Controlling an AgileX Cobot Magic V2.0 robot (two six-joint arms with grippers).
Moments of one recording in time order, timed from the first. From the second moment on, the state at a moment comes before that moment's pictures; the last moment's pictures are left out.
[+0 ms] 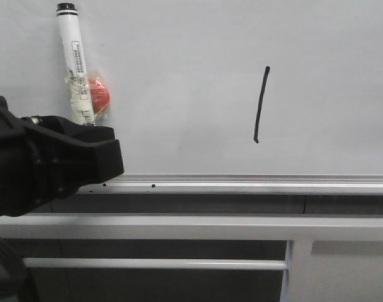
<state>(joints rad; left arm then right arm) -1.14 1.58 -0.27 -0.68 -1.14 -0.10 0.71 0.27 -0.51 -0.44 0.62 0.18</state>
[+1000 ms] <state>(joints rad) -1.14 1.57 -0.24 -0.65 -1.14 -0.11 0.71 0.27 -0.51 -0.46 0.63 0.18</state>
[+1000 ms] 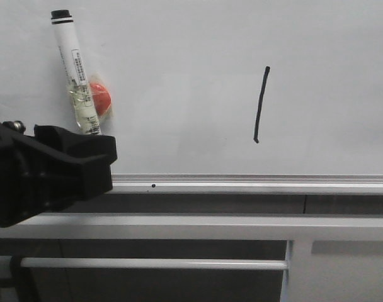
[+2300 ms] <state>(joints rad) -1.14 1.39 0.00 -0.58 -1.14 -0.10 0.71 0.10 -0.09 -0.45 0.18 0.30</state>
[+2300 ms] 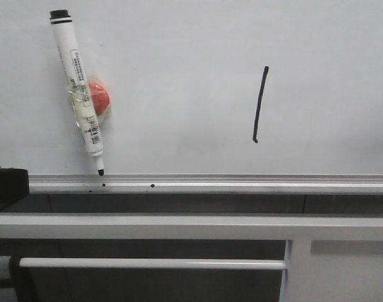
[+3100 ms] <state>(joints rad) -1.14 1.34 0.00 -0.24 -1.14 0.03 0.71 0.09 -0.07 -0.46 0.07 0.30</state>
